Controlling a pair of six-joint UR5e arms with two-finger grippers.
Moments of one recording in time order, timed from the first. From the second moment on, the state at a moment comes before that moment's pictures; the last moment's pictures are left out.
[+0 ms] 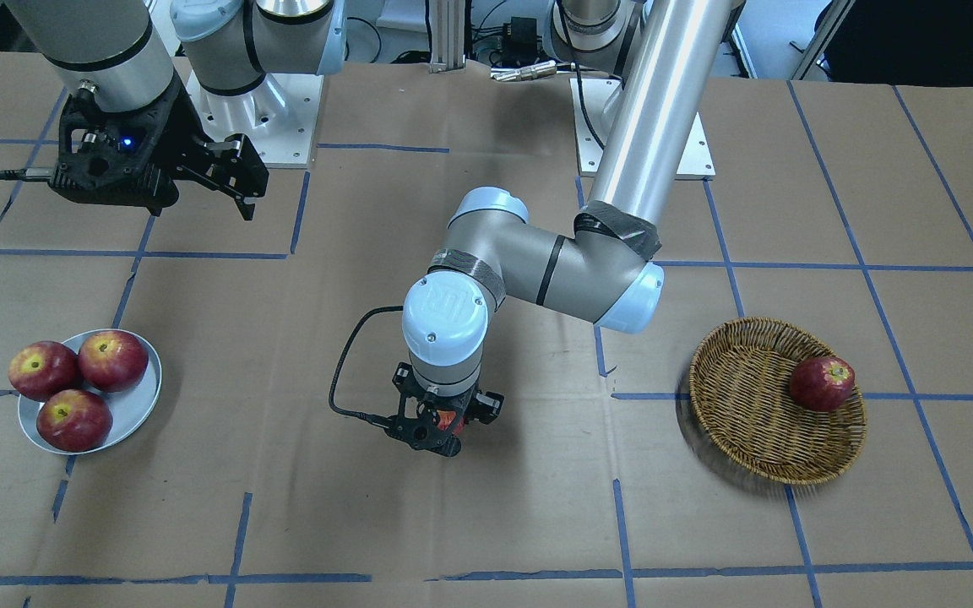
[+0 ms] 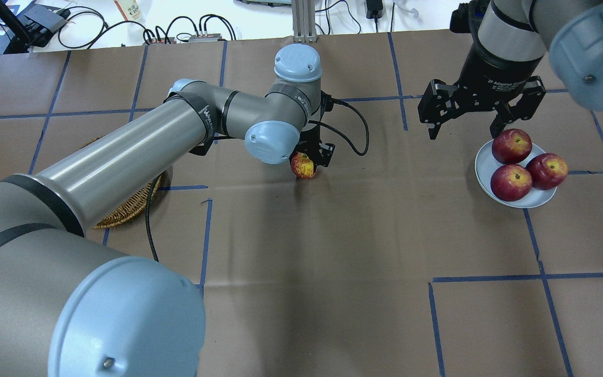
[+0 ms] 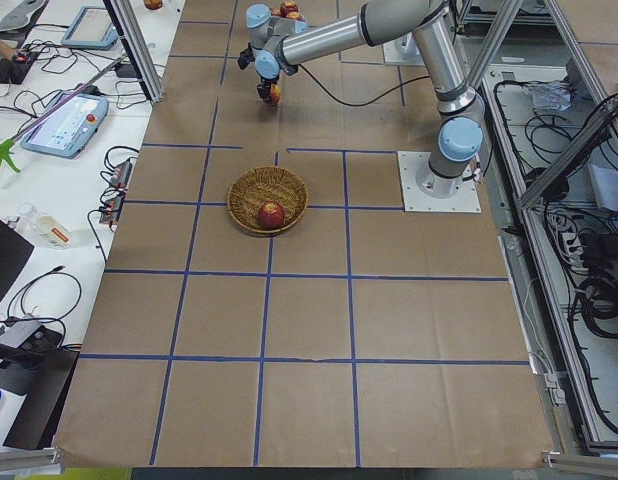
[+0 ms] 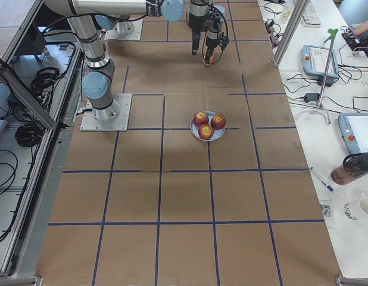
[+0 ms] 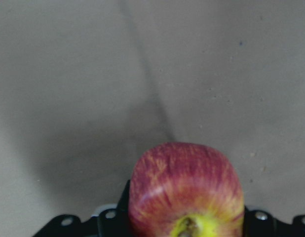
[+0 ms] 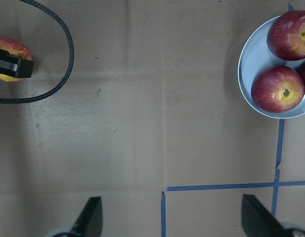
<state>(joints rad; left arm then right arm) -1.93 -2.22 -1.47 -1.09 1.57 -0.02 1.58 -1.57 1.60 -1.54 -1.58 0.04</state>
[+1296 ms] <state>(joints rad) -1.92 -2.16 -1.45 -1.15 1.57 -0.01 1.58 -1.57 1.60 -1.54 -1.58 0.04</state>
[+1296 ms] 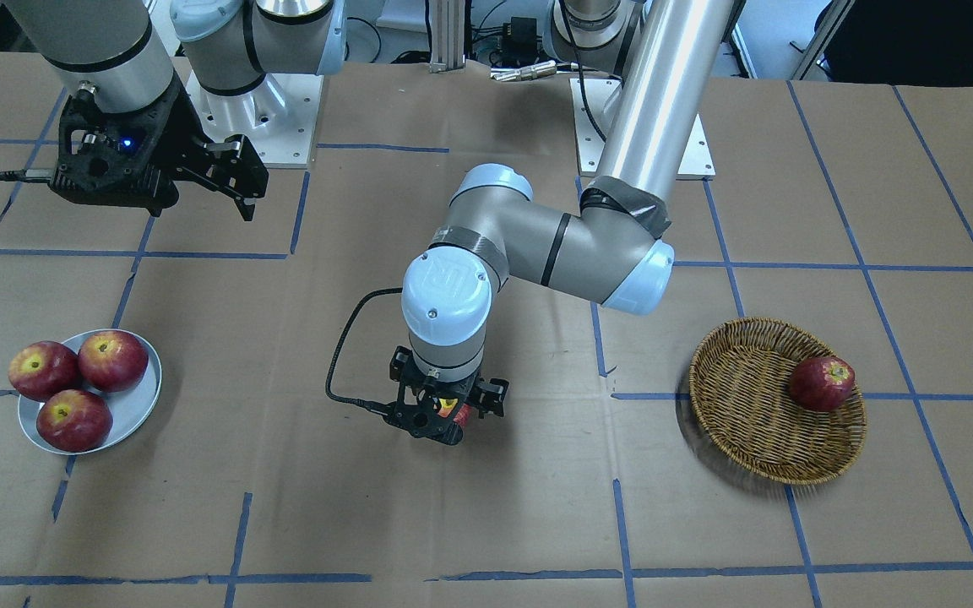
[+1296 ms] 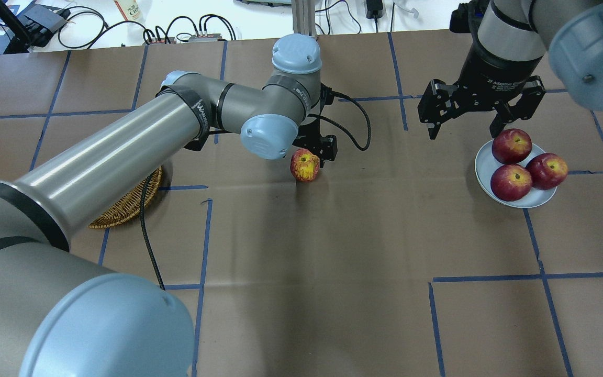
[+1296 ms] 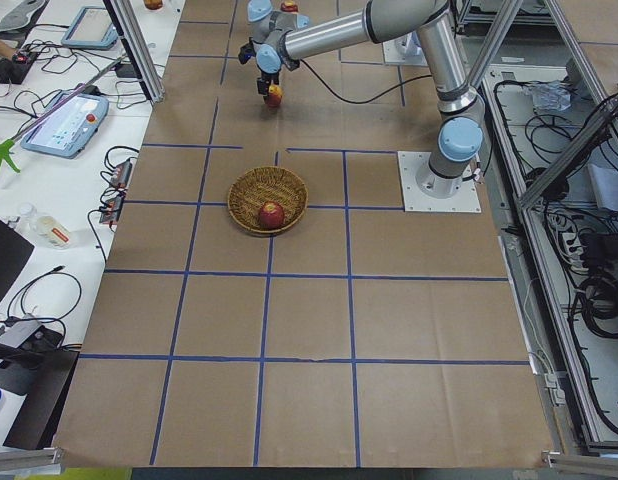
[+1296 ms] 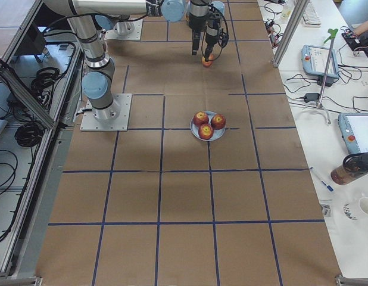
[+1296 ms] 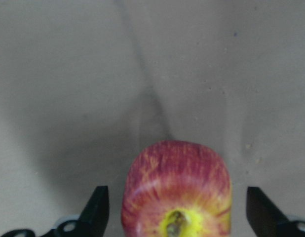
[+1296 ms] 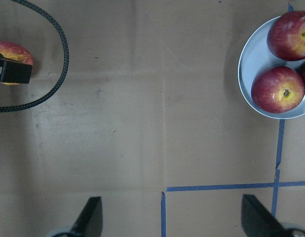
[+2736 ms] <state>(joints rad) -1.58 -1.55 -1.47 -1.81 1.58 0.22 1.69 -1.52 1.58 -1.68 -1.59 0.11</state>
